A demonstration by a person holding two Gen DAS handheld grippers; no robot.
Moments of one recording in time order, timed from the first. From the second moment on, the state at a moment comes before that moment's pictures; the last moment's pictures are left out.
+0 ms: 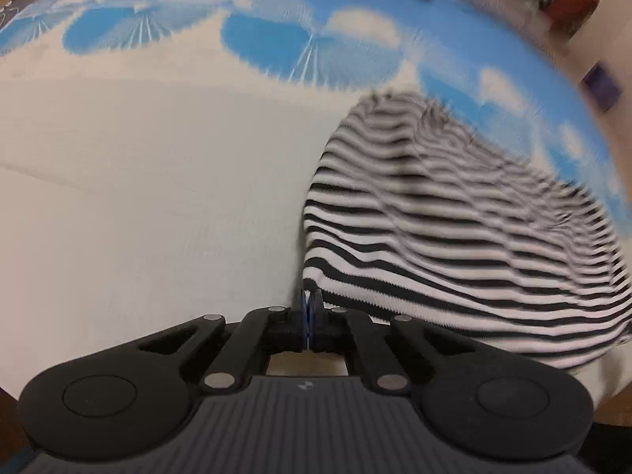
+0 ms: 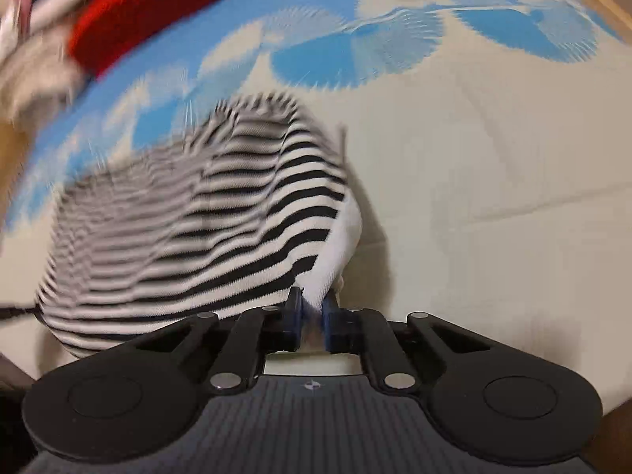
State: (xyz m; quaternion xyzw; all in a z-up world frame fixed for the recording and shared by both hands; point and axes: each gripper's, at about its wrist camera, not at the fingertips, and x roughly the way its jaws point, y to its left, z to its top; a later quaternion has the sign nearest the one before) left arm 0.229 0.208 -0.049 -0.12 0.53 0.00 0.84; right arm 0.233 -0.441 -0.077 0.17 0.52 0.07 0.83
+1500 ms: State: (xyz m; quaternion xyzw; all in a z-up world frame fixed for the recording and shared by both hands) left arm 0.237 0.103 -0.010 -0.03 0.41 0.01 0.91; right arm 0.218 -0.337 -0.040 -0.03 0.39 0.00 0.92
